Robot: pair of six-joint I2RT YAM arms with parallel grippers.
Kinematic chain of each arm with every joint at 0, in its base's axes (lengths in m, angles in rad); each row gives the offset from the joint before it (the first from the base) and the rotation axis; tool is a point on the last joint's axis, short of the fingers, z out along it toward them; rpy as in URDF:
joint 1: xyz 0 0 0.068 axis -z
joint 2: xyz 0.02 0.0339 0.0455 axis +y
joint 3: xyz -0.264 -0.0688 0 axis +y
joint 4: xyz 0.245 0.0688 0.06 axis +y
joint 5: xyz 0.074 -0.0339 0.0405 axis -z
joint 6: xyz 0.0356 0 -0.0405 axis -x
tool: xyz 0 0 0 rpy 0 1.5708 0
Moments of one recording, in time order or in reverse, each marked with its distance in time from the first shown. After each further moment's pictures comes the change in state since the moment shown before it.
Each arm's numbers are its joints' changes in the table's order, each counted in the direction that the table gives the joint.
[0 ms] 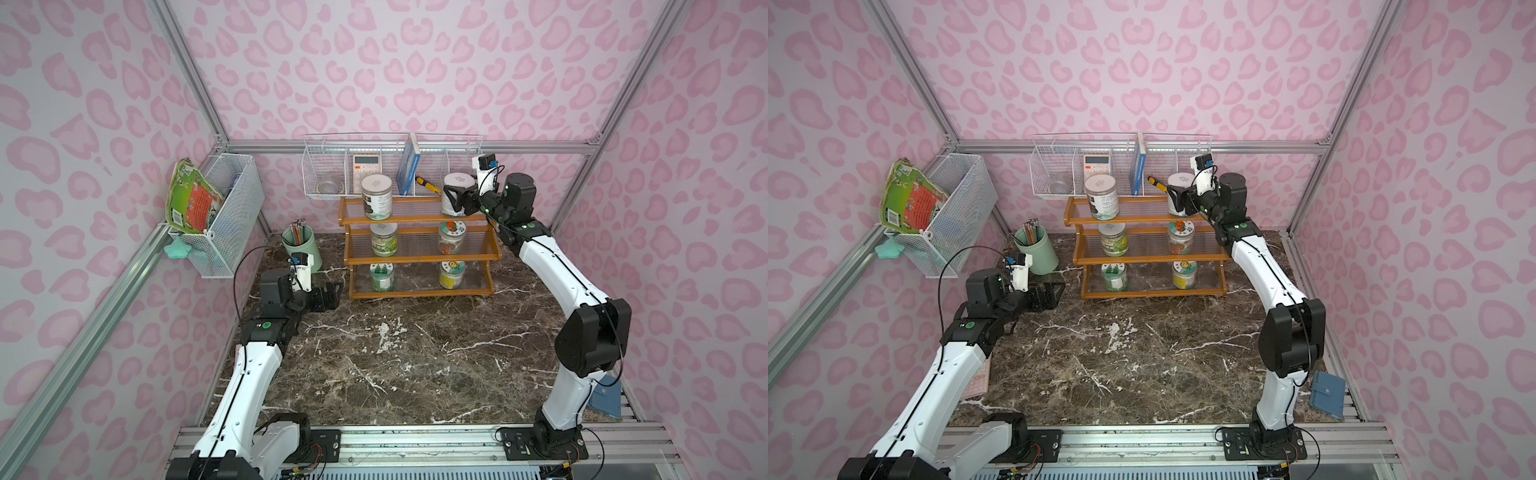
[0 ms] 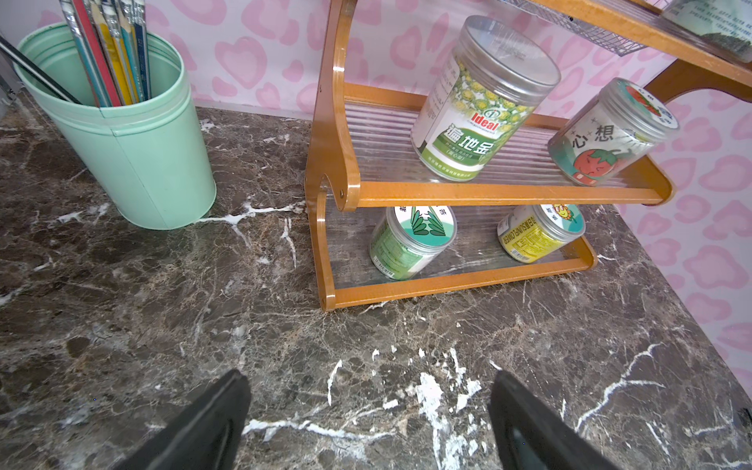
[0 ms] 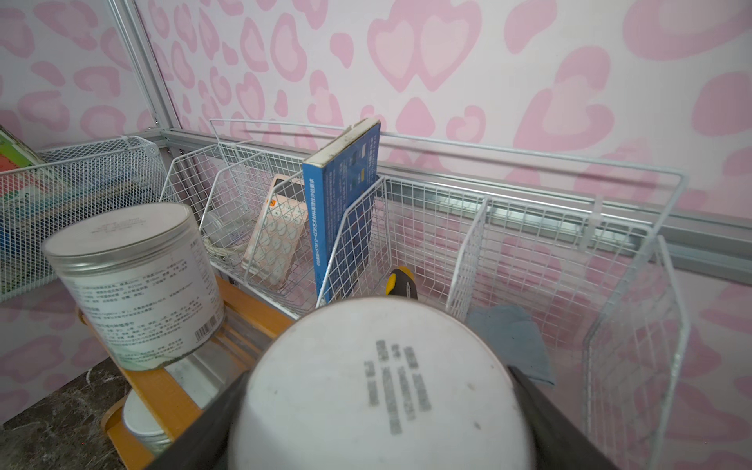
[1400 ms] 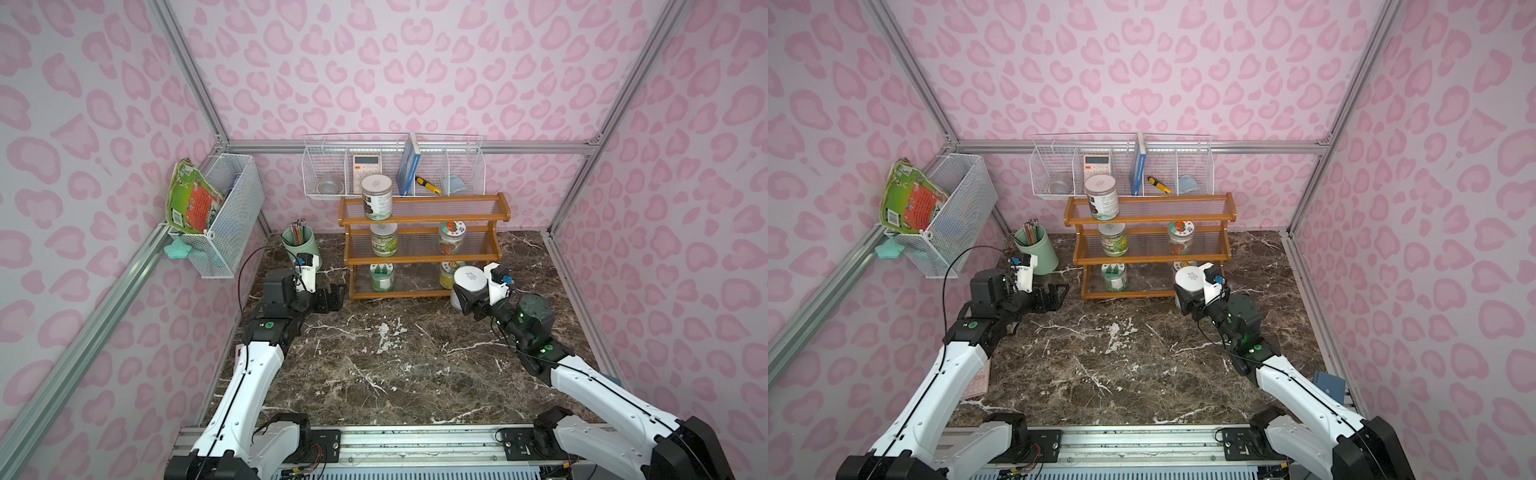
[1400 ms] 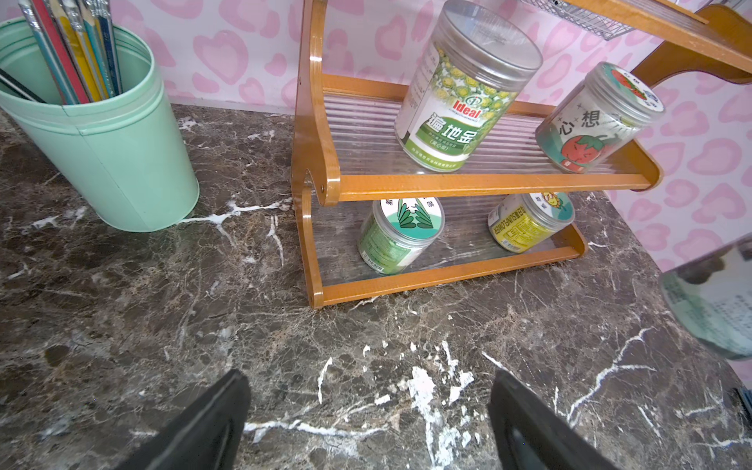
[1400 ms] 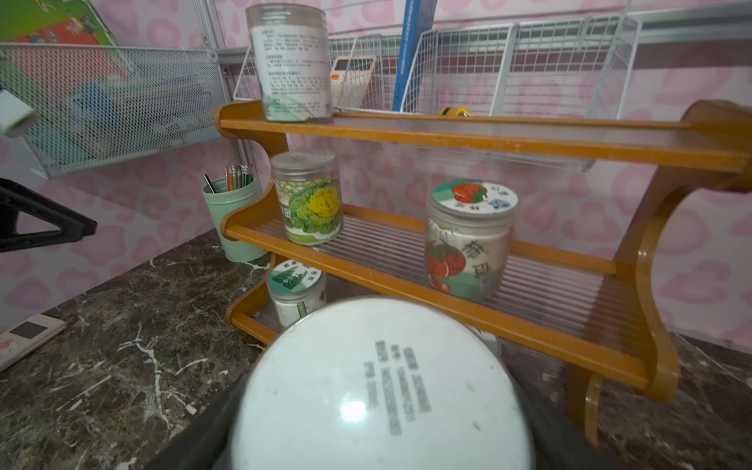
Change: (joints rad) left arm 0.035 0.004 0.000 0.000 0.000 -0.008; right arm -0.230 -0.826 1.297 -0.448 0.324 -0.019
